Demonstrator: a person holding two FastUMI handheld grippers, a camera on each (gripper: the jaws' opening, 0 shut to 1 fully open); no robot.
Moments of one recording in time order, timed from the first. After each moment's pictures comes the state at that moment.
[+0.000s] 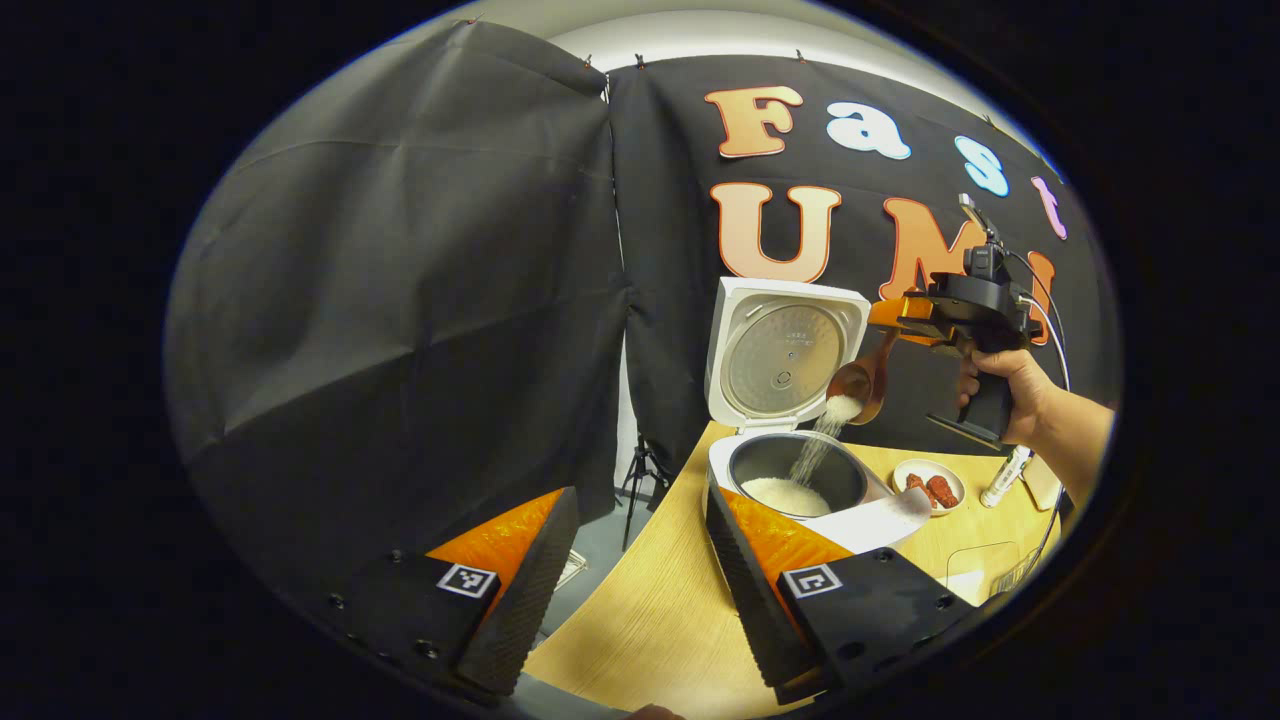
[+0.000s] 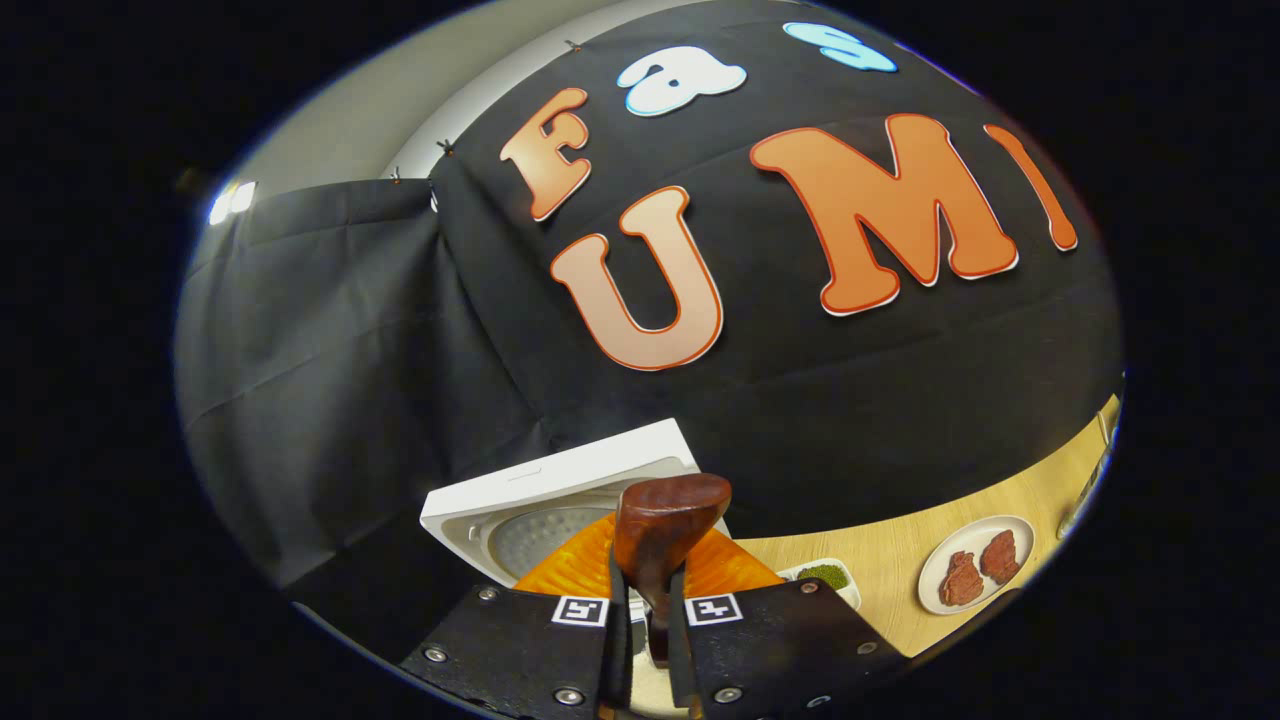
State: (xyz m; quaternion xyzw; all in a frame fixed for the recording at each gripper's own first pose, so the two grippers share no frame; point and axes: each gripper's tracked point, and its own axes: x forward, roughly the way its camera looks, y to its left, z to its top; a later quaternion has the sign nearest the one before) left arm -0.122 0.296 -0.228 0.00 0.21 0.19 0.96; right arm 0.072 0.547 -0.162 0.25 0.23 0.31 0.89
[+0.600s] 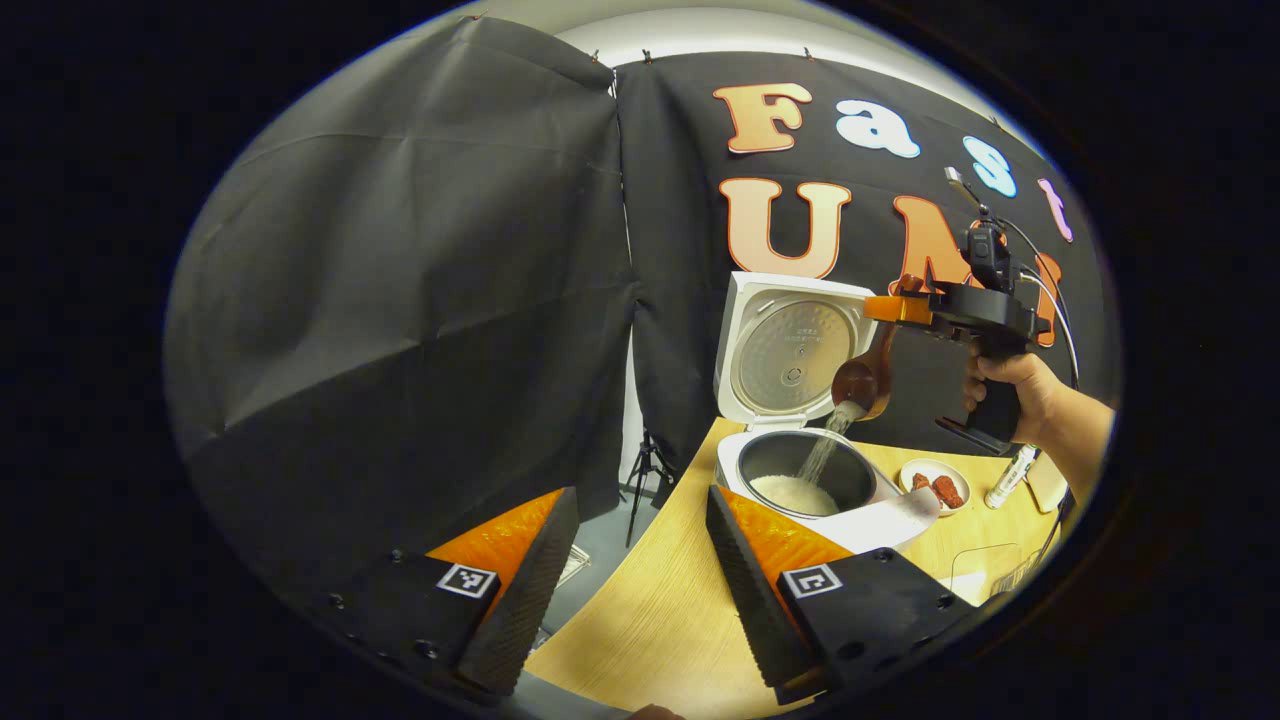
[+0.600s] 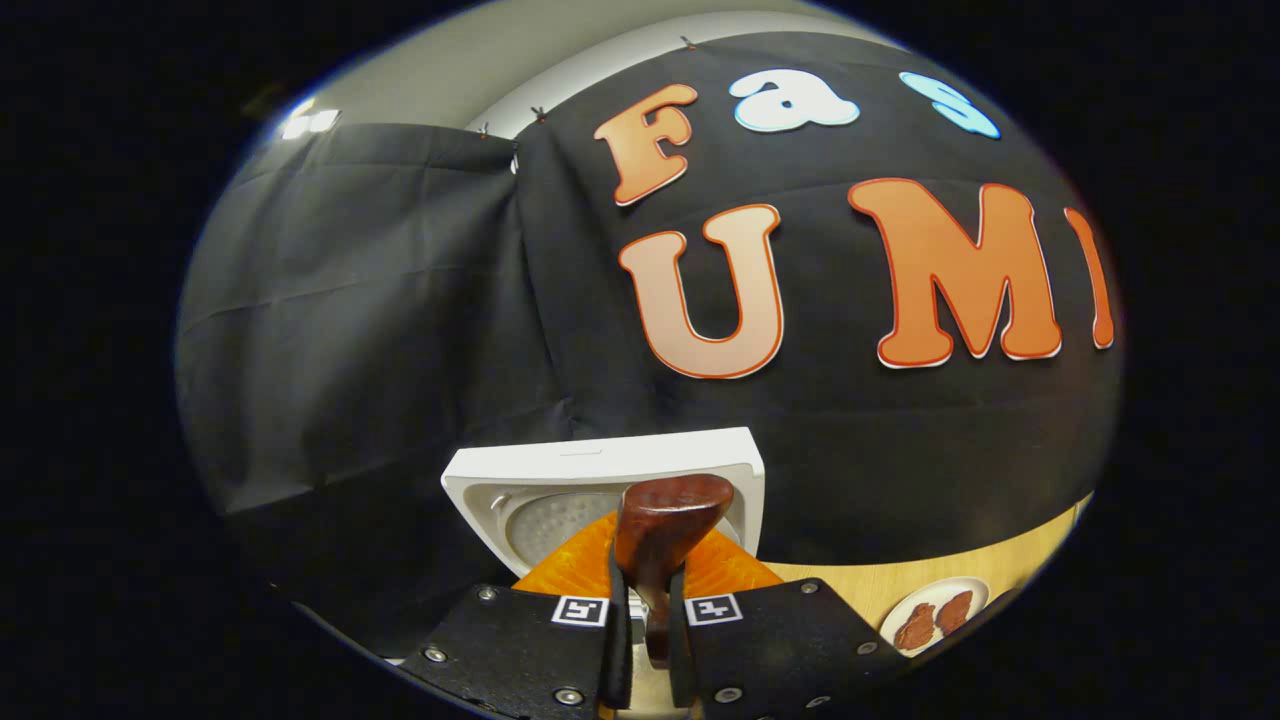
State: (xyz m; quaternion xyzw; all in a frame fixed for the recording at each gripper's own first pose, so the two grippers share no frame) left arm -0.120 0.301 -0.233 -0.01 0.22 0.20 0.96; right arm 0.050 0.574 -0.139 0.14 0.17 0.36 0.91
